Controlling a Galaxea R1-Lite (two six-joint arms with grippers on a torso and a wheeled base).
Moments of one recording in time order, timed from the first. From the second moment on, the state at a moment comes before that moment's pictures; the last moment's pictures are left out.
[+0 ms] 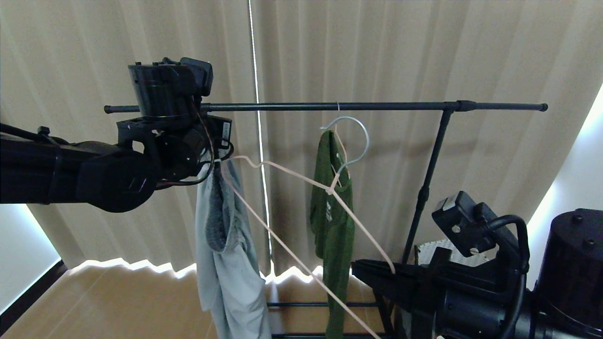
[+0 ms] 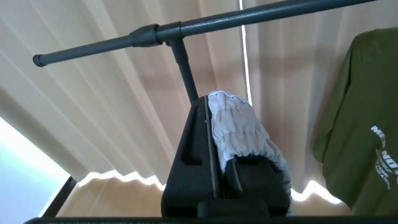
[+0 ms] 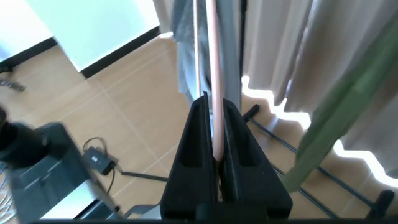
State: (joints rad) left arm -0.42 1.86 -1.27 -0.51 0.58 0.23; right arm 0.91 1.47 -0.52 -0.65 -0.02 0.26
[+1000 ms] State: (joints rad) left arm -0.48 1.82 -1.26 -0.49 0.61 0.24; right arm 0.84 1.72 -0.79 -0.65 -0.03 0.26
